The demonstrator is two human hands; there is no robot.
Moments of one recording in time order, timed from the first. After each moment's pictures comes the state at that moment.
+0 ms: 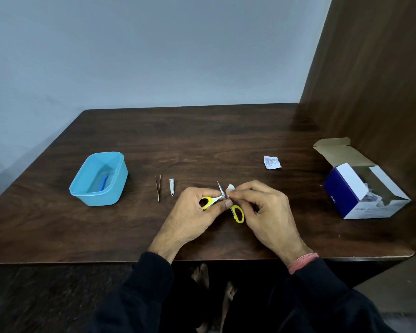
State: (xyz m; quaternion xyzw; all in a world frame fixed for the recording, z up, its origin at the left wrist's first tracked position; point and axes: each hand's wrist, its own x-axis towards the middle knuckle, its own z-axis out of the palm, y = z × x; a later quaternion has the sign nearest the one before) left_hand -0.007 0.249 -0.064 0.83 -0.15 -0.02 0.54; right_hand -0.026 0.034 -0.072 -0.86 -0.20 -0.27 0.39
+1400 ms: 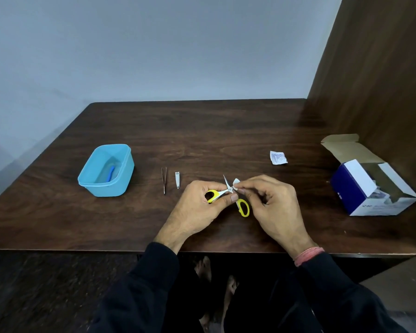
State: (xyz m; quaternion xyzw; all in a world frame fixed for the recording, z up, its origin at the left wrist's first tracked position) left_hand -0.004 0.250 -0.070 0.83 -0.14 -0.02 0.54; right_hand -0.024 0.034 -0.068 -0.85 -0.17 -0.25 0.44
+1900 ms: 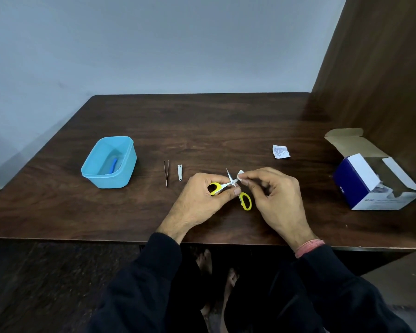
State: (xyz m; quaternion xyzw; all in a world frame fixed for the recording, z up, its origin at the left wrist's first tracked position) left_hand -0.006 0.250 -0.068 0.83 -0.15 -0.02 0.53; right_hand -0.022 0.033 -0.070 -0.84 -0.14 -0.24 0.46
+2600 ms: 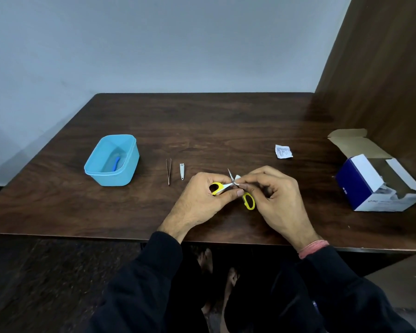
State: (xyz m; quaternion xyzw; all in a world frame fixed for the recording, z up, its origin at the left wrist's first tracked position) left_hand -0.010 0.249 -0.064 0.83 -0.16 -0.03 0.54; right_hand -0.023 0.034 -0.070 -0.83 -0.19 -0.21 0.48
